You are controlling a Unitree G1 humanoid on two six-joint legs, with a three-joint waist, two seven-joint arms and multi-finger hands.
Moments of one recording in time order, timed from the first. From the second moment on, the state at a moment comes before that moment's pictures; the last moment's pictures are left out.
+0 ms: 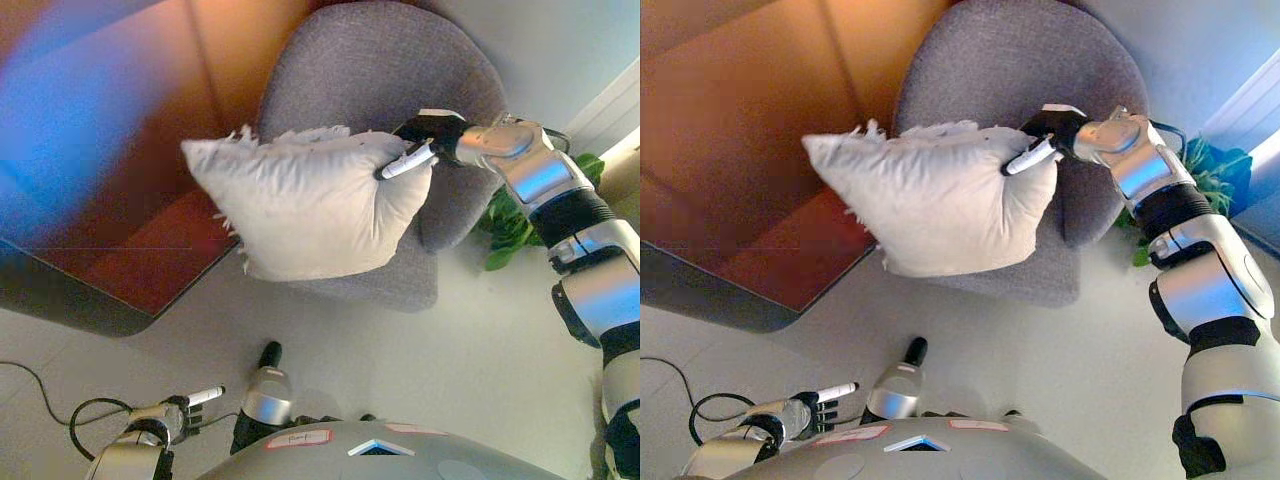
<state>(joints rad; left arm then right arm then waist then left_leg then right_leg) -0.03 0.39 -0.06 1.21 -0.35 0.35 0.02 -1.05 -0.64 0.65 0.81 0.16 0.28 0.47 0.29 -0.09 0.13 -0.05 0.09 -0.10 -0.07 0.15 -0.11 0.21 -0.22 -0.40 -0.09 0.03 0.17</state>
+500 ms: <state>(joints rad) -0.08 0.38 -0.11 1.13 -0.41 0.30 0.06 -1.20 -0.80 0.63 1.03 0.32 0.34 0.27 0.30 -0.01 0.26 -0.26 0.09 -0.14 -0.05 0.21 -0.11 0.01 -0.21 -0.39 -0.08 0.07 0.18</state>
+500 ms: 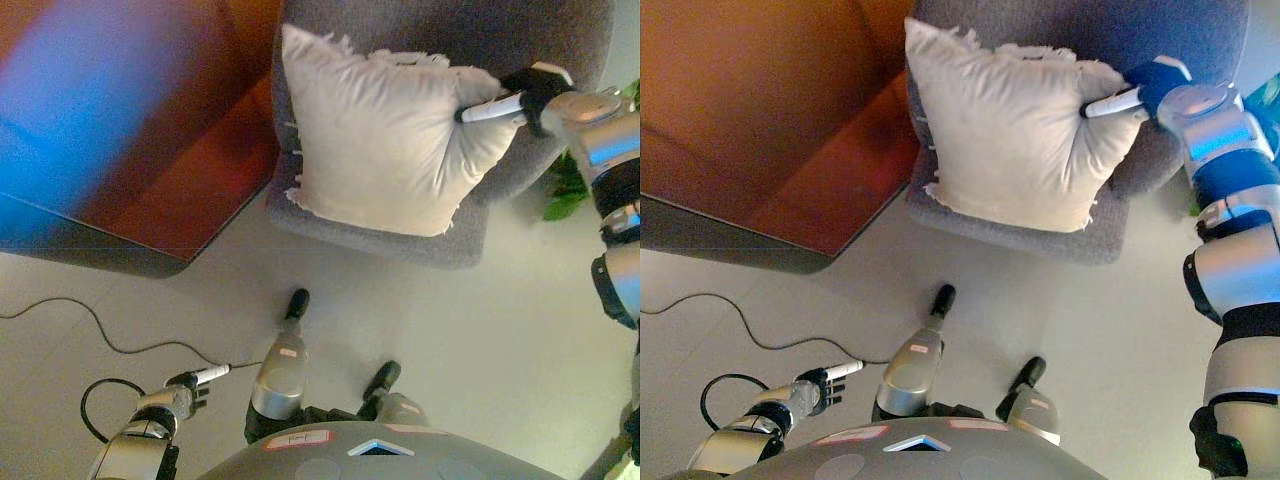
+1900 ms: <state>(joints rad) -0.03 0.43 -0.07 1.20 -0.36 0.15 -0.05 -1.42 -1.04 0.60 1.18 0.26 0.44 0.18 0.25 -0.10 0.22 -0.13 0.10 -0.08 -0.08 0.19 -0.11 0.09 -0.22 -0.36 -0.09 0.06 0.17</state>
